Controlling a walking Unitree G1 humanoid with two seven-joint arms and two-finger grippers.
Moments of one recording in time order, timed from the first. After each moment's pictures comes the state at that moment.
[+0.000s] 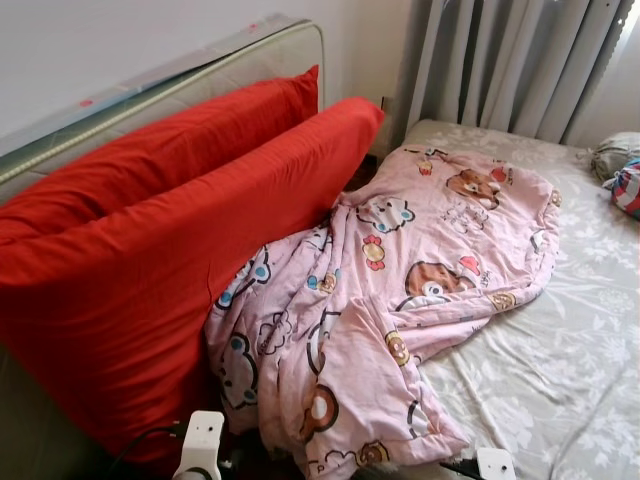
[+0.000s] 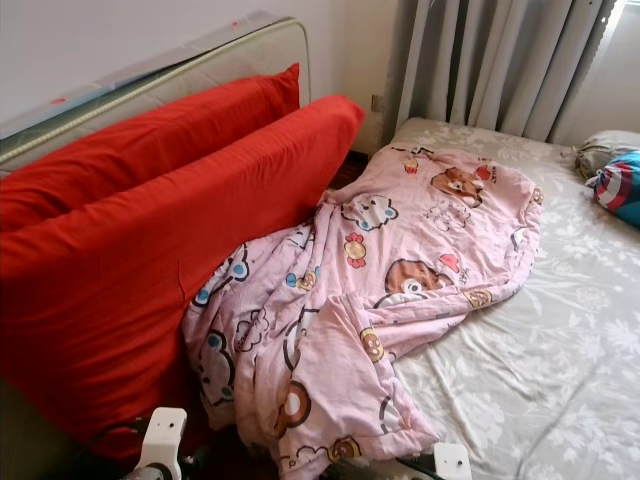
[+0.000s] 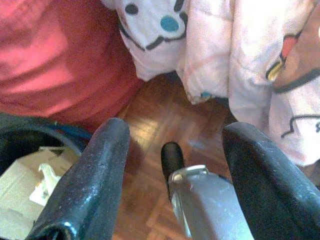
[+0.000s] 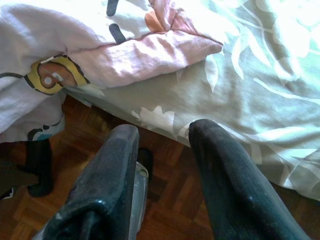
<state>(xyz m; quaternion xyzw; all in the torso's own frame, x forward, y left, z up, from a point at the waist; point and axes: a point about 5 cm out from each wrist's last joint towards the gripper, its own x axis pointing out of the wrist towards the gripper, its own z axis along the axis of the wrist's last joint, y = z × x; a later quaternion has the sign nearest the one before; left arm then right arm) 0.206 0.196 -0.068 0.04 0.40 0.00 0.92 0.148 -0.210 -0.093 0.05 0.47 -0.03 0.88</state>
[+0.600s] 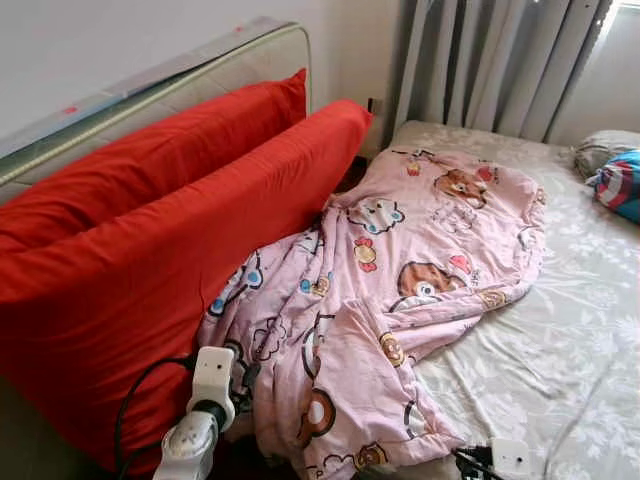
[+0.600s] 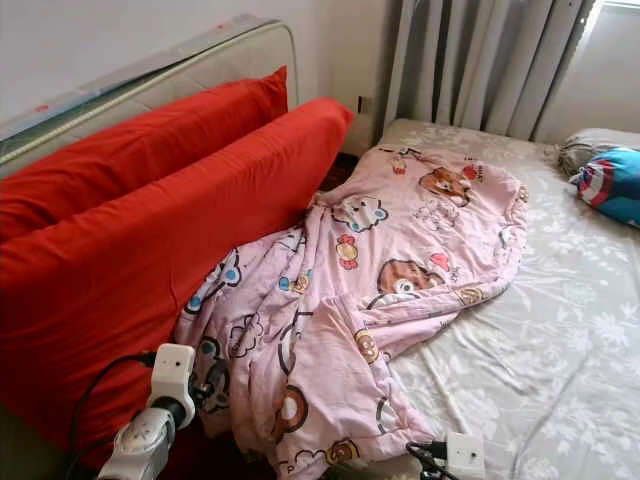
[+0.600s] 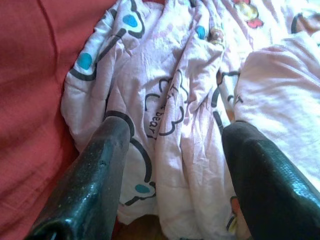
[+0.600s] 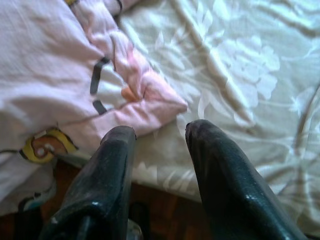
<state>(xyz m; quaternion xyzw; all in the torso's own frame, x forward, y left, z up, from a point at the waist) 0.254 0.184 -0.012 0.02 0.15 -0.05 0.99 0.157 -0.217 -0.080 0.06 0.35 -0.05 0.93</state>
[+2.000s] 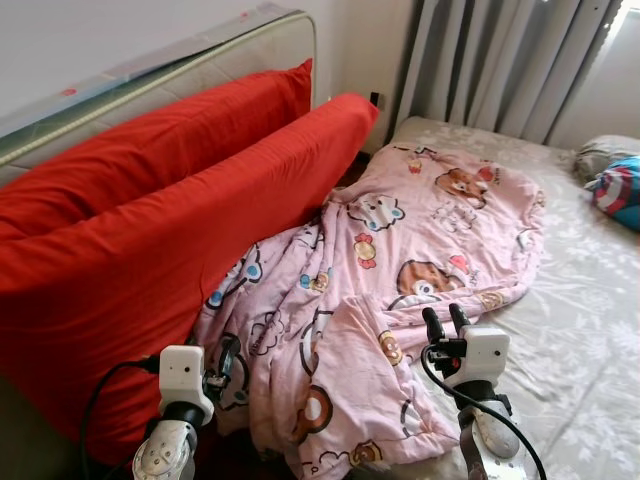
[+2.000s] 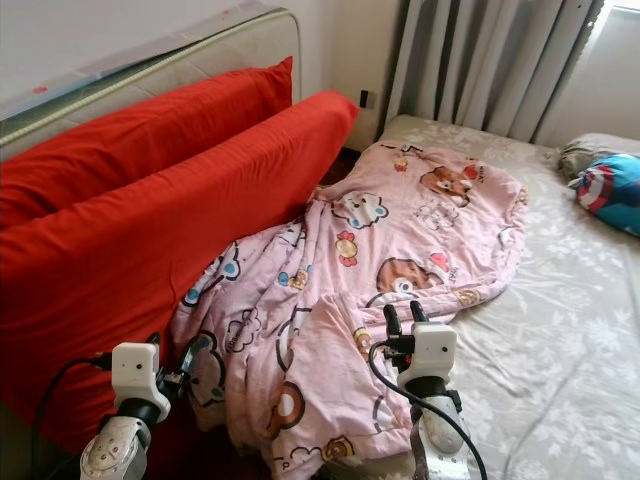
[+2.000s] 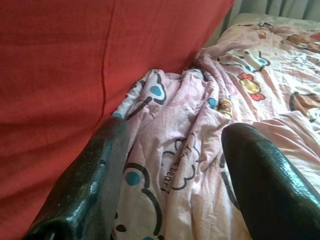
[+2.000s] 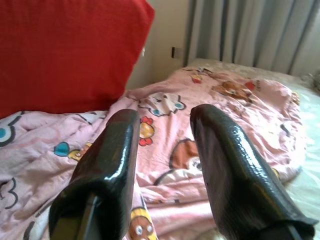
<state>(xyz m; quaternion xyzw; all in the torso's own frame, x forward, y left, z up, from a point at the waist) 0.242 0.194 0.035 0.02 0.03 -0.01 1.00 0.262 -0.173 0.034 0.03 -0.01 0.02 1.00</state>
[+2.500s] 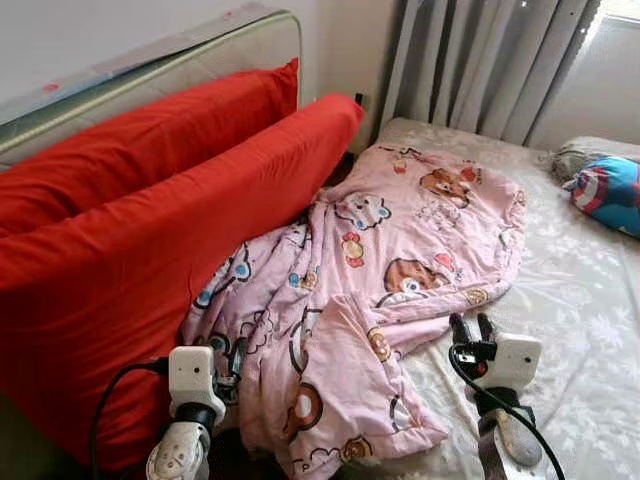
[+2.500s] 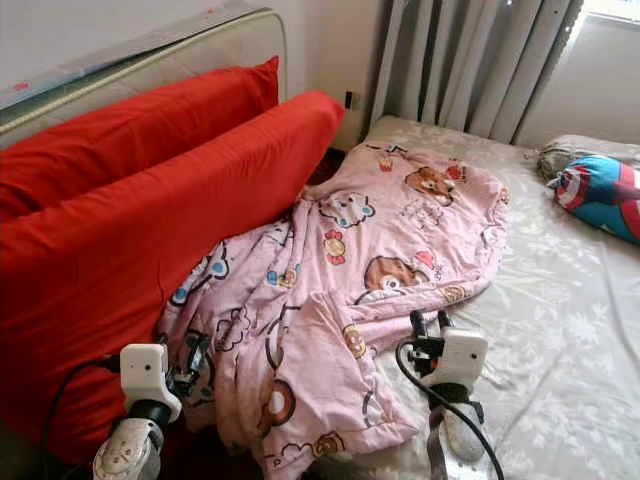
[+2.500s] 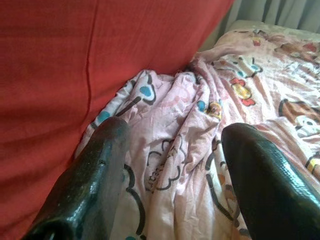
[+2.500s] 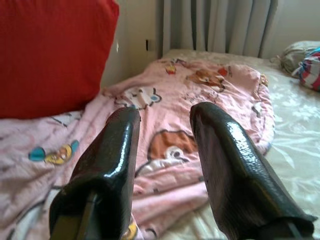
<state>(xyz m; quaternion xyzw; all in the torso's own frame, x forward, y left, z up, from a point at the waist) 0.234 0.183 0.037 0.00 0.03 0.01 1.00 0.259 -0.187 0.044 0.06 -0.01 -0.02 1.00</state>
